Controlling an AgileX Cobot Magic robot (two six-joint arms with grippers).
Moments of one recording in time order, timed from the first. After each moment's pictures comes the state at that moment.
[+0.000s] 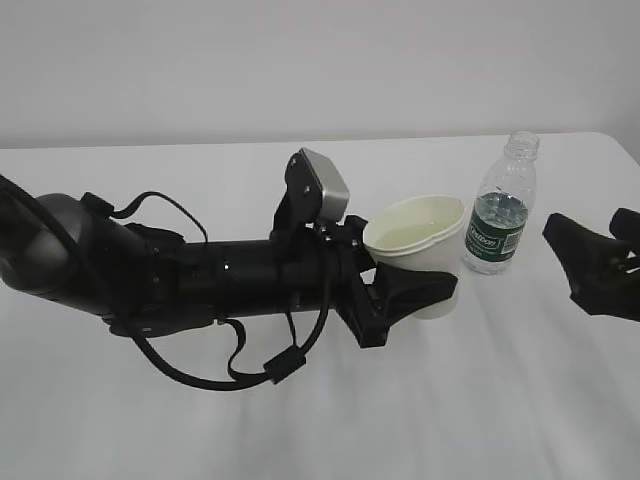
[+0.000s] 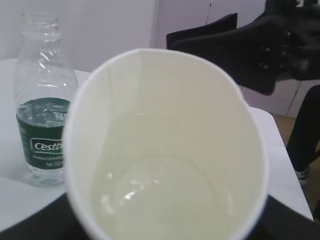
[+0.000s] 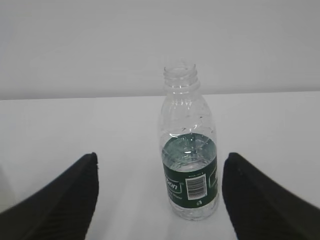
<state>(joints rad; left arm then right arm) -0.66 2.09 -1.00 0.83 -1.03 -0.55 0.07 1.54 -0.19 -0.17 -1.14 0.15</state>
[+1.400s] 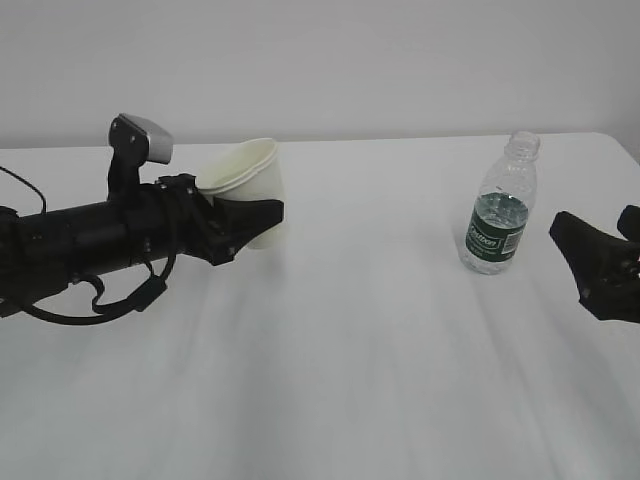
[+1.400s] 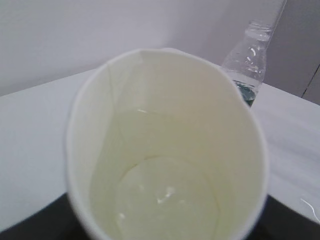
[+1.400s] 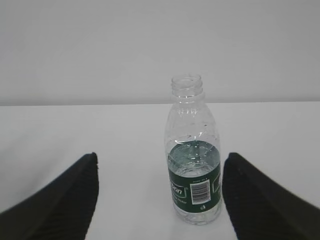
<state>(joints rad) -0.31 1.97 -0.83 0.78 -1.03 -0.55 0.07 1.47 -0.15 -0.18 -1.14 0.15</state>
